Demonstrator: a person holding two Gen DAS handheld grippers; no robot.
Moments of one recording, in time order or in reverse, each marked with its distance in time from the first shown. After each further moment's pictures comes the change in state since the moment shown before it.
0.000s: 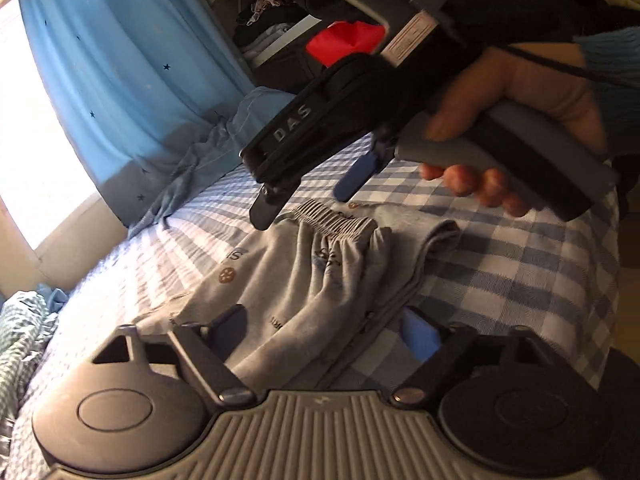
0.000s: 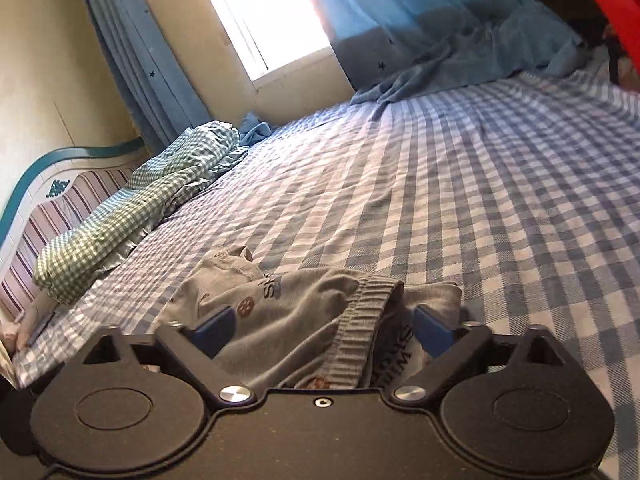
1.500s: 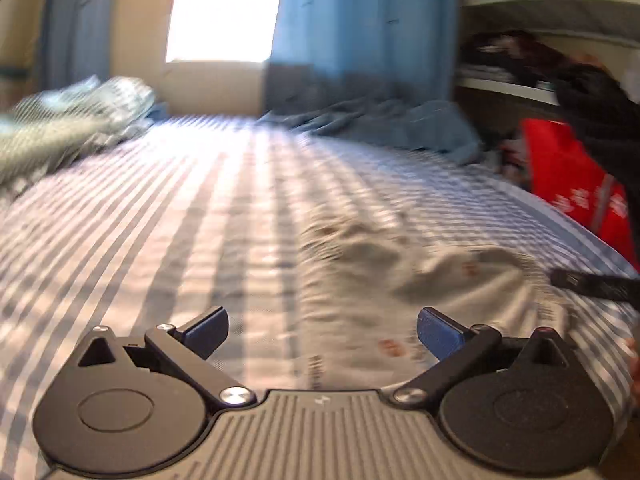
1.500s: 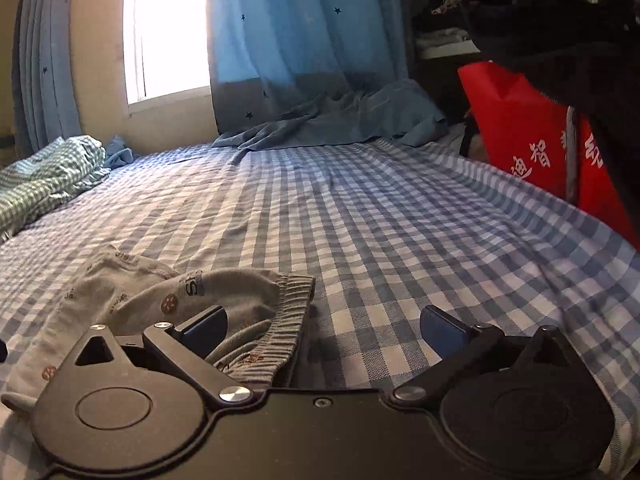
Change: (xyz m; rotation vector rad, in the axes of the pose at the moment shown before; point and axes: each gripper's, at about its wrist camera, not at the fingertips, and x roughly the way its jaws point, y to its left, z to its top) left arm -0.037 0.156 -0.084 -0.801 0.073 0.149; right arm -0.047 0.043 -0.054 -0.132 -0.201 -0.572
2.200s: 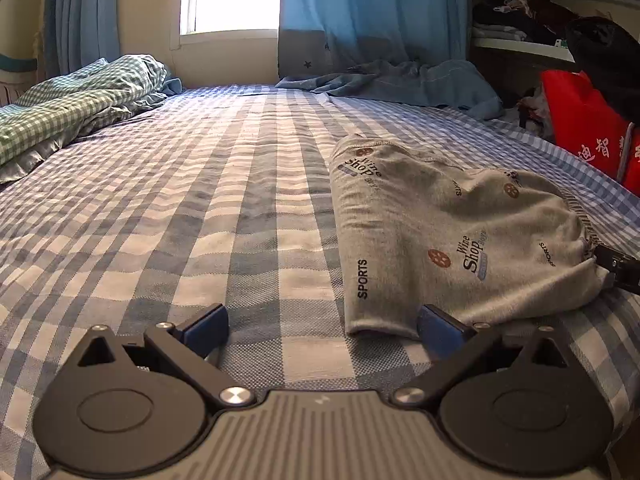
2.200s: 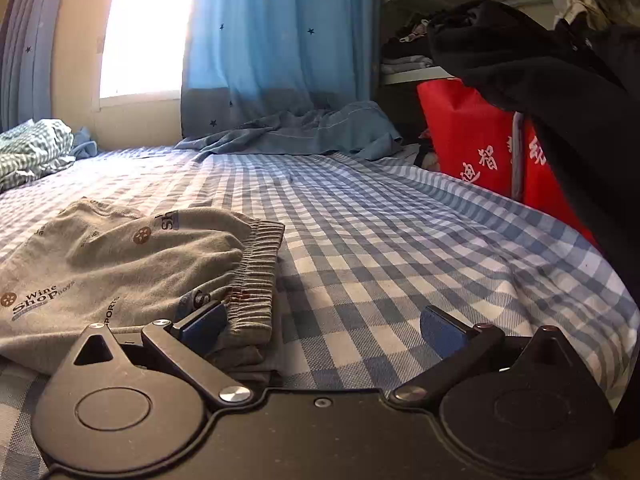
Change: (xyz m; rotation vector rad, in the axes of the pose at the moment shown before) left arm 0.008 0.010 -0.048 0.091 0.064 0.052; right arm -0.018 0.010 -0.068 -0.027 -0.091 -0.160
